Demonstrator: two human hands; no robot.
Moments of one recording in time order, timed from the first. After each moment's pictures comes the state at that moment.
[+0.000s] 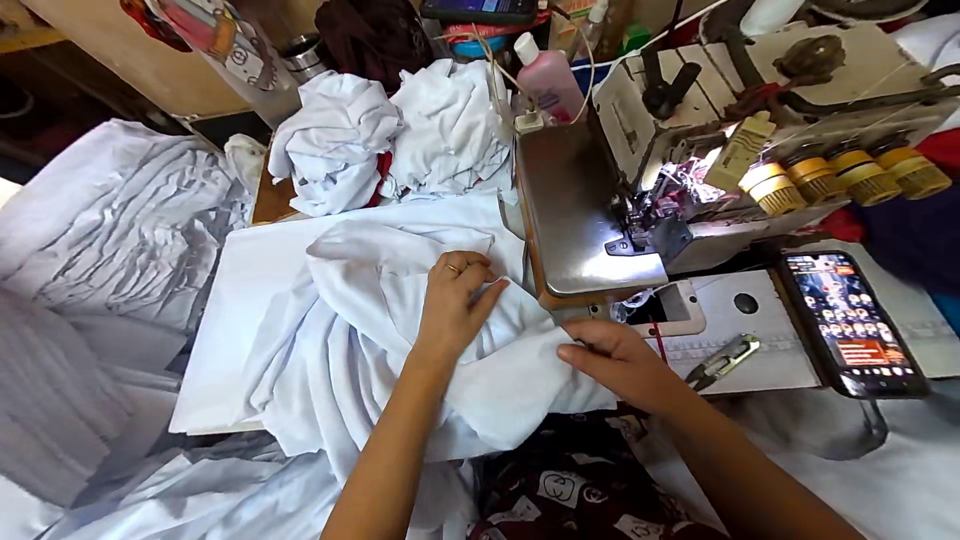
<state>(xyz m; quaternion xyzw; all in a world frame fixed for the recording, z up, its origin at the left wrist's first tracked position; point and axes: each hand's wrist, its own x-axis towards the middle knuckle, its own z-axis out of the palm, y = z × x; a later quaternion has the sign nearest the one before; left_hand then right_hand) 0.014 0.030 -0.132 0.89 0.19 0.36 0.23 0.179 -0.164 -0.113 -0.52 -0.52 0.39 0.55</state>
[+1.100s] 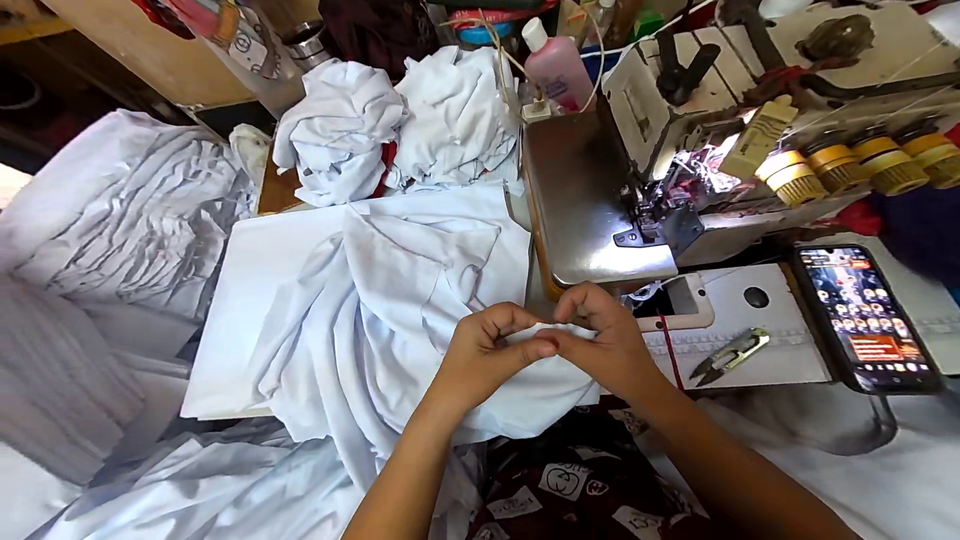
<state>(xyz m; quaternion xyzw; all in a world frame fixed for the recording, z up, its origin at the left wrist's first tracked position) -0.006 -0.037 -0.092 0.68 0.15 0.26 0.67 0.156 -0.139 -0.114 -0.53 -0.51 0.26 0.63</state>
